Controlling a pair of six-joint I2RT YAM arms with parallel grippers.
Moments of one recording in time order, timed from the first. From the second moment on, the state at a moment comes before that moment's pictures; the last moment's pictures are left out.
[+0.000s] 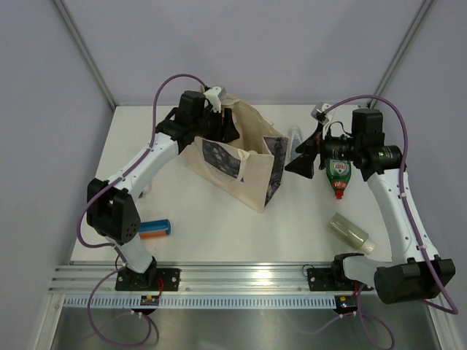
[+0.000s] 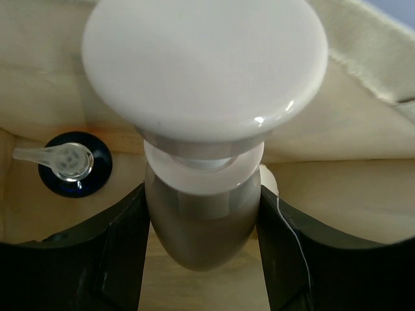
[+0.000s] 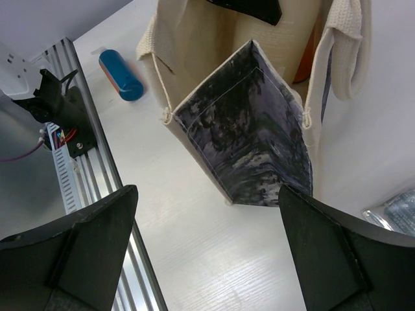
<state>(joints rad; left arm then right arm) -0.45 1.69 1.54 -0.40 0.33 -0.27 0.10 1.20 1.32 -0.76 -0.99 -0.28</state>
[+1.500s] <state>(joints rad) -0.49 1.04 1.27 -0.43 0.08 -0.16 0.06 2.22 1.86 -0.63 -0.14 0.12</state>
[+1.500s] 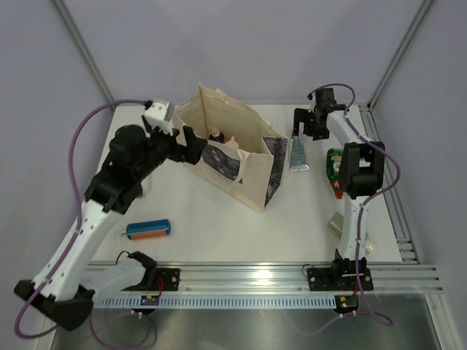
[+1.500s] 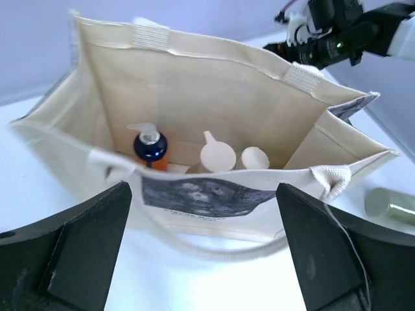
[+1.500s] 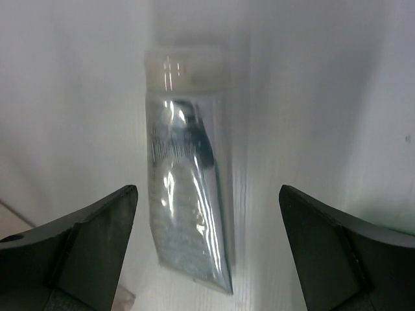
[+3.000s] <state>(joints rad) -0.49 0.21 0.67 -0.78 -0.32 -0.74 0.17 2.52 2.29 -0.93 -0.08 -0.06</state>
